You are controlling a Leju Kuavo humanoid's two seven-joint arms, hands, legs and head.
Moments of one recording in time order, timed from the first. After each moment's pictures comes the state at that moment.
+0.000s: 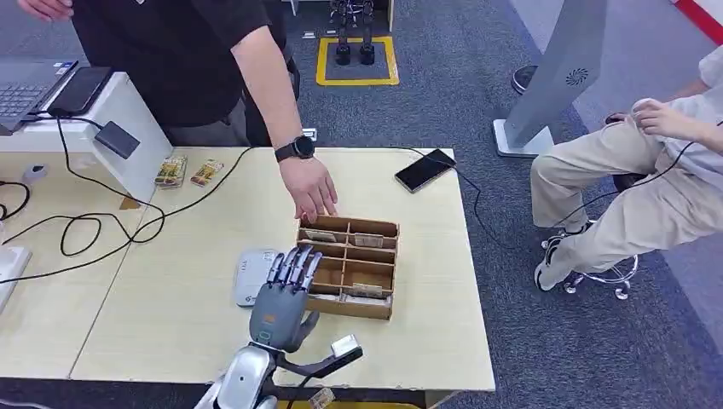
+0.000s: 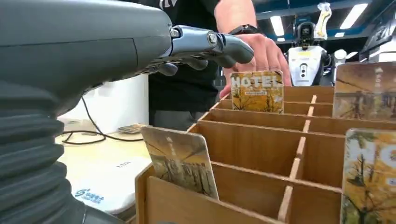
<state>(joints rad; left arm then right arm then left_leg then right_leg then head) -0.10 -0.08 -0.51 -1.14 -1.48 0.56 0.05 -0.13 0.23 -1.31 -0.33 0.52 -0.69 -0.66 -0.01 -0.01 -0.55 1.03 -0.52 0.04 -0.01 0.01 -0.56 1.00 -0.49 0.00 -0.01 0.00</state>
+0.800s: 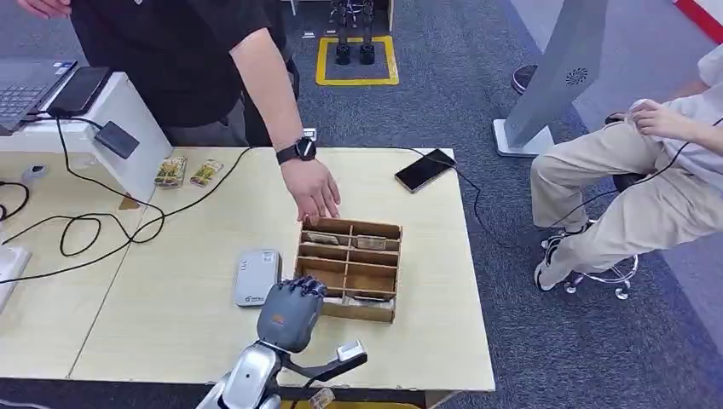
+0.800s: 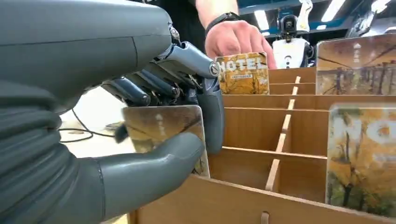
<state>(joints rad) -0.13 -0.08 -0.52 -1.09 -1.48 0.53 0.02 -0.13 0.23 -1.29 -0.33 0.52 -0.69 -0.66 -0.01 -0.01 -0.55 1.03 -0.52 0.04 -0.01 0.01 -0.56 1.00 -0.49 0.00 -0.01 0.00</state>
